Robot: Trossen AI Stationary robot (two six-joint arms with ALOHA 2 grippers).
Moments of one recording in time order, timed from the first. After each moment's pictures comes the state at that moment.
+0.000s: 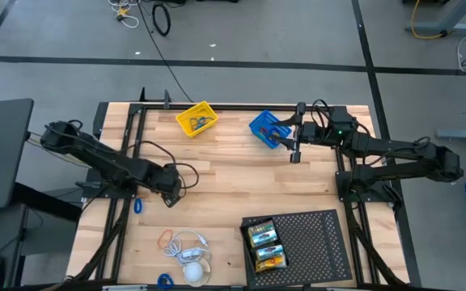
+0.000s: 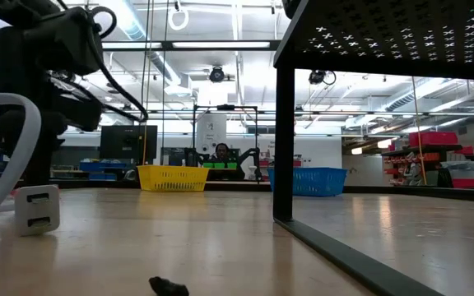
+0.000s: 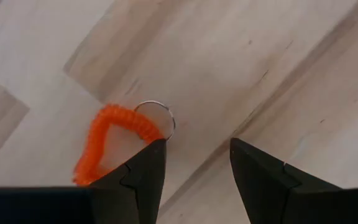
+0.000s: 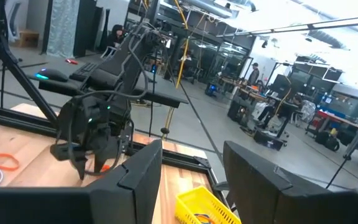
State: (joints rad) left arm -0.25 1.25 0.50 -0.66 -0.21 -0.96; right arm -0.30 0.97 0.66 0.38 -0.22 -0.33
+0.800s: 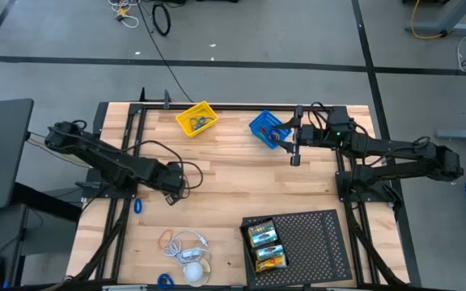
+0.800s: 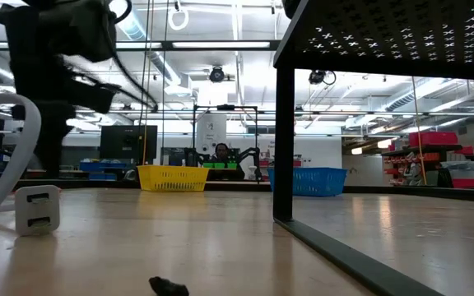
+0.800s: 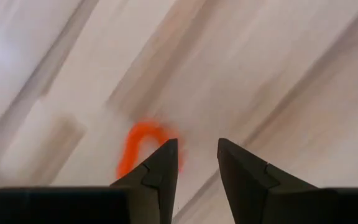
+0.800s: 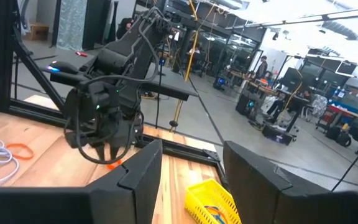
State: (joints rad) left arm -0.27 1.32 0.65 -0.84 -0.31 -0.90; right arm -0.28 0.97 0.66 0.34 -0.22 -0.34
